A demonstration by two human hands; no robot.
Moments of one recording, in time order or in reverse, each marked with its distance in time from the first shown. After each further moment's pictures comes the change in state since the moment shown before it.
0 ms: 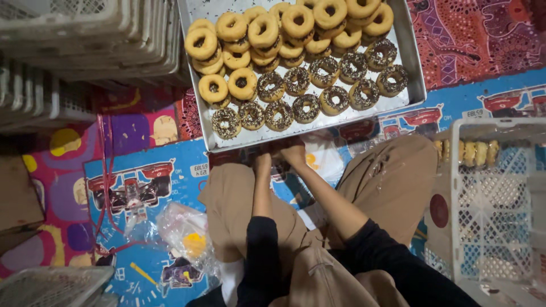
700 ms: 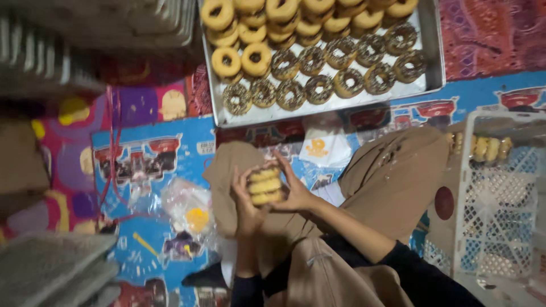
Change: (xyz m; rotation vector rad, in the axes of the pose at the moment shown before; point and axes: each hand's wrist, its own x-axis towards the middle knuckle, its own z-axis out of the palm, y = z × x) left_hand -0.202 -0.012 -0.147 -0.383 -0.118 0.701; right_hand -0.162 -0.087 -0.080 0.636 -0.810 -0.227
